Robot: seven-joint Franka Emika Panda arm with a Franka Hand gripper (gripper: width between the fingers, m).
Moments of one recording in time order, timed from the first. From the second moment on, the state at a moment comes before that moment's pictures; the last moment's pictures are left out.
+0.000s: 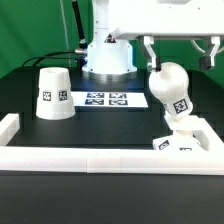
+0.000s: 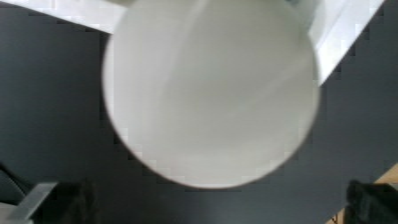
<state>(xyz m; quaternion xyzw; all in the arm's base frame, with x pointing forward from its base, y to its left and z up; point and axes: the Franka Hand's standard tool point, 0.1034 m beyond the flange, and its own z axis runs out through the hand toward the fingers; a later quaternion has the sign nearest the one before) 0.642 0.073 0.154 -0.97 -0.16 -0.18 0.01</state>
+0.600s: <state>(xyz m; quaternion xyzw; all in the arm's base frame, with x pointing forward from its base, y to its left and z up) 0.632 0.073 0.150 -0.98 -0.16 -0.08 0.02</state>
